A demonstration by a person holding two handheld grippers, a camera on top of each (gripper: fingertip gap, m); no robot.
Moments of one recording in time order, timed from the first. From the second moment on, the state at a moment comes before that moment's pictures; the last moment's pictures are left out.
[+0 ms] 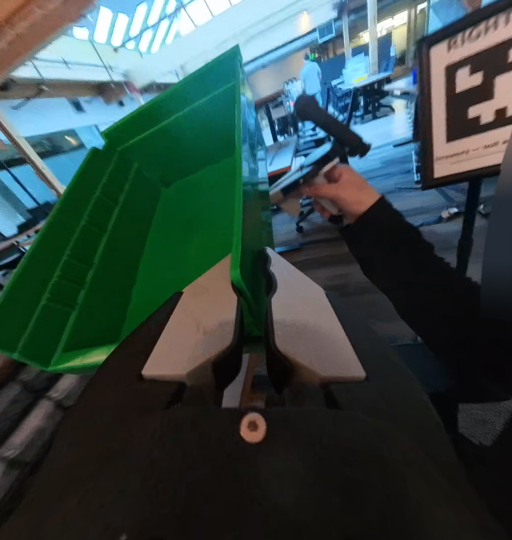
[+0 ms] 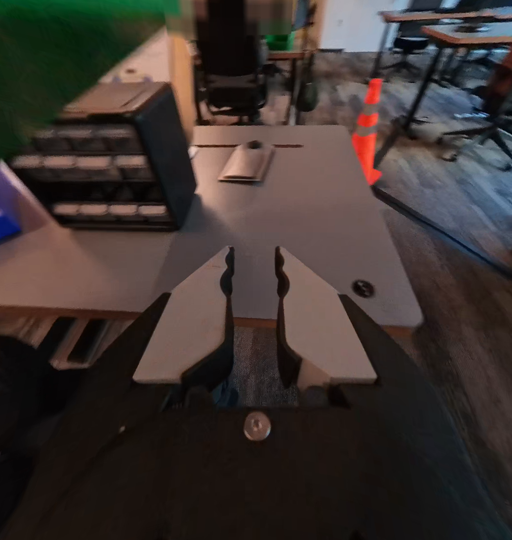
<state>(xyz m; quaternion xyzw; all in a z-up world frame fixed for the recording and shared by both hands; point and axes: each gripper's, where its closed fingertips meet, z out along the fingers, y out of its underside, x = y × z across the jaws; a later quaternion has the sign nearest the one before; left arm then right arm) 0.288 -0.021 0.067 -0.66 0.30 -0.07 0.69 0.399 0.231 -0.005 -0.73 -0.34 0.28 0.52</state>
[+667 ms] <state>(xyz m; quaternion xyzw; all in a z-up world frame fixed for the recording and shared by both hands) 0.330 0.159 -0.087 -0.79 0.23 -0.11 0.56 0.356 0.242 -0.035 -0.71 -0.38 0.41 0.44</state>
